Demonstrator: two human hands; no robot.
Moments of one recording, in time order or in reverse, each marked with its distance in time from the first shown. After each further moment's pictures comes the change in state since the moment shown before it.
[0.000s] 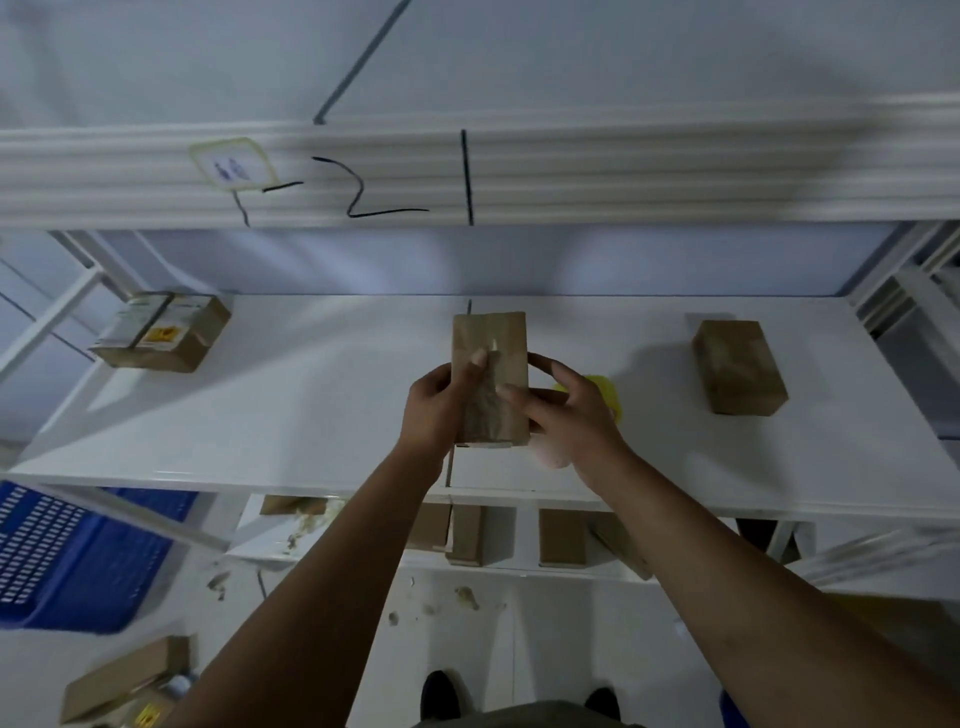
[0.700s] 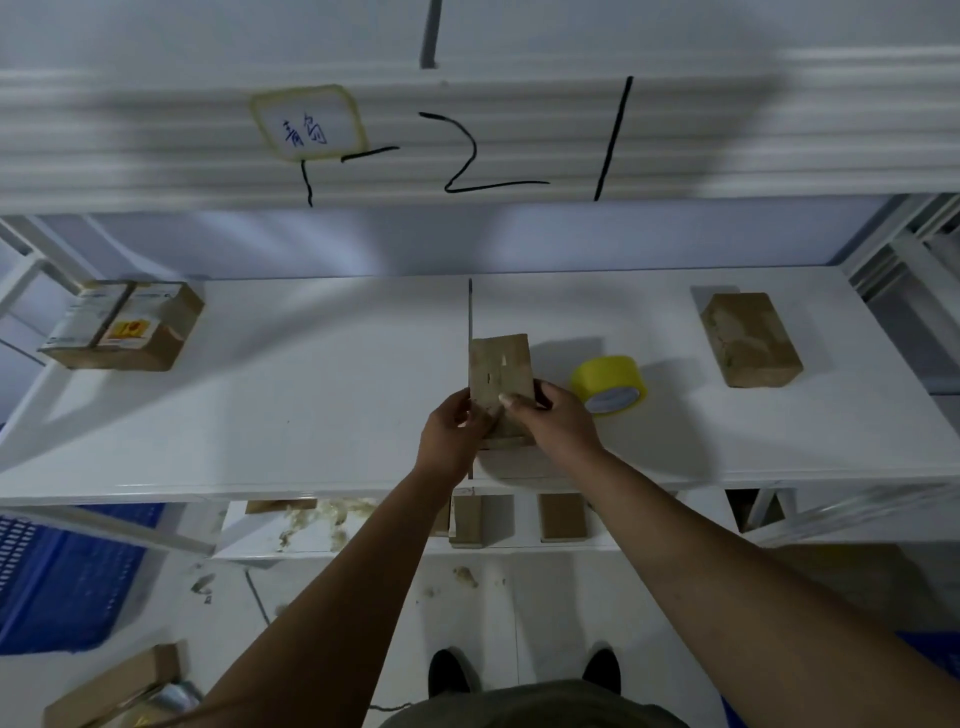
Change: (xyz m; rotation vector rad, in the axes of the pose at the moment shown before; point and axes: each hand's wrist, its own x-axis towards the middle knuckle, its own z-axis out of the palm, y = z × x) left_hand 0.035 -0.076 -0.038 0.199 -0.134 -0.029; right_hand 0.051 0.081 0.036 -0.448 0.213 0.102
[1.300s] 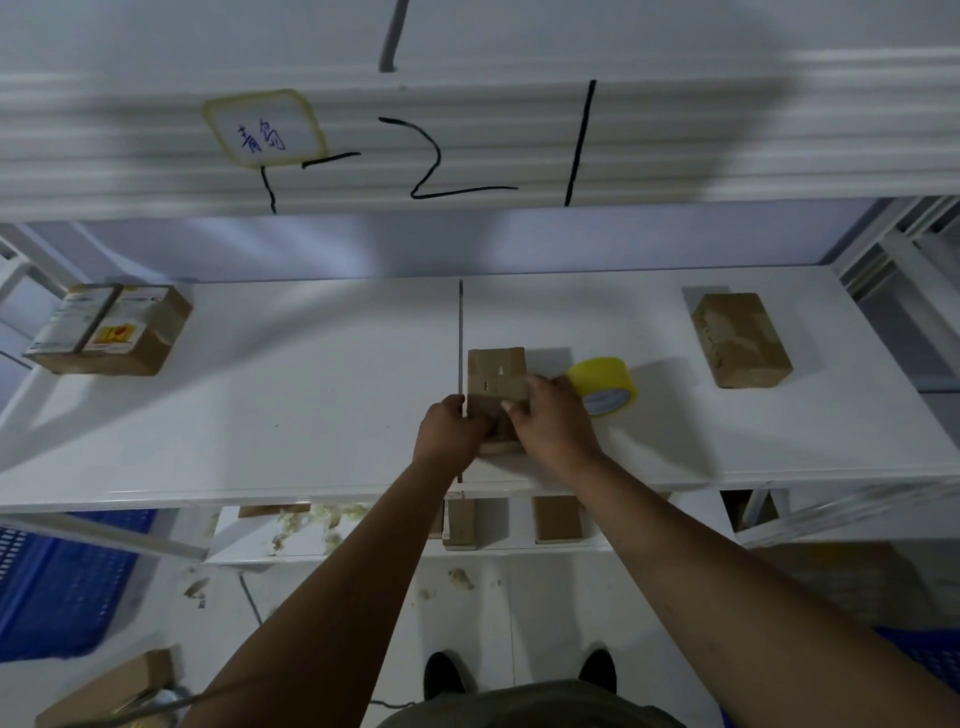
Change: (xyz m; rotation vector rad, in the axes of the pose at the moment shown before) left_hand 0.015 0.011 0.015 0.403 0.049 -0.101; right_hand 0.005 -0.004 -0.006 -0.499 0.093 -0.176
